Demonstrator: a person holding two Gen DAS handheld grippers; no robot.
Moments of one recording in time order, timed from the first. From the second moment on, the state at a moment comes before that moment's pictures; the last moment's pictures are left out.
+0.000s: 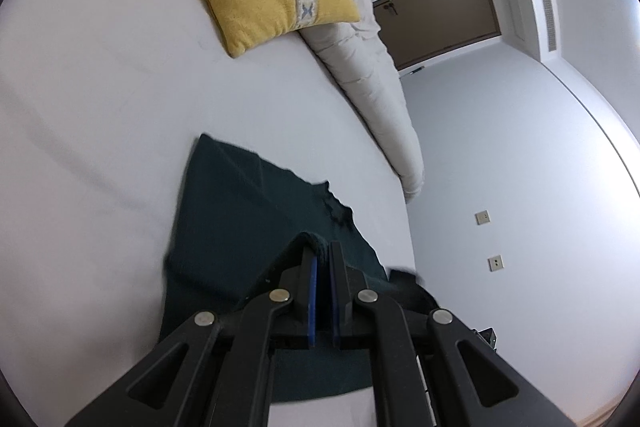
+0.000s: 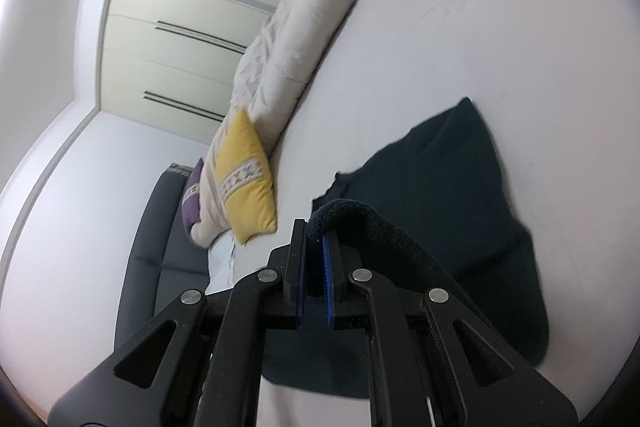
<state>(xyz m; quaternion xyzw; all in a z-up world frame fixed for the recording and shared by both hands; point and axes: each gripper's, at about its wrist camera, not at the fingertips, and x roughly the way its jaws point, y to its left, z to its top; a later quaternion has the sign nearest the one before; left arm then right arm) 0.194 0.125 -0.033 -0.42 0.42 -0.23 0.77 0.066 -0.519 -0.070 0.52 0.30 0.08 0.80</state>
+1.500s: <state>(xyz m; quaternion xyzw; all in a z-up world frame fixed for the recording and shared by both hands) 0.234 0.054 -0.113 -0.18 0.45 -0.11 0.87 0.231 -0.435 -0.170 0.29 0.42 0.04 0.86</state>
